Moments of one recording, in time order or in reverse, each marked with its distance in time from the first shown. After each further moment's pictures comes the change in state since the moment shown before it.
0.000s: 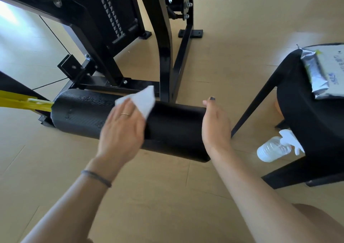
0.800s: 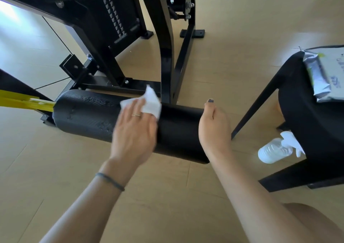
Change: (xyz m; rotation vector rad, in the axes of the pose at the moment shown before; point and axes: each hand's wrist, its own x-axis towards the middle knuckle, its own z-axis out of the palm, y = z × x) left_hand -0.004 0.033 -0.007 -0.018 0.027 -0.012; right_hand 0.007 0.010 0.009 -0.174 0.077 -0.131
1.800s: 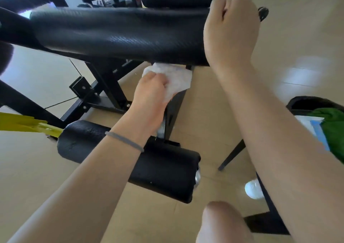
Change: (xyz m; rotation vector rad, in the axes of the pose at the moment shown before) left_hand 0.156 0.095 -0.143 -1.595 0.101 -0.581; right_hand 0.150 -0.230 -0.093 -0.015 0.528 -0.765
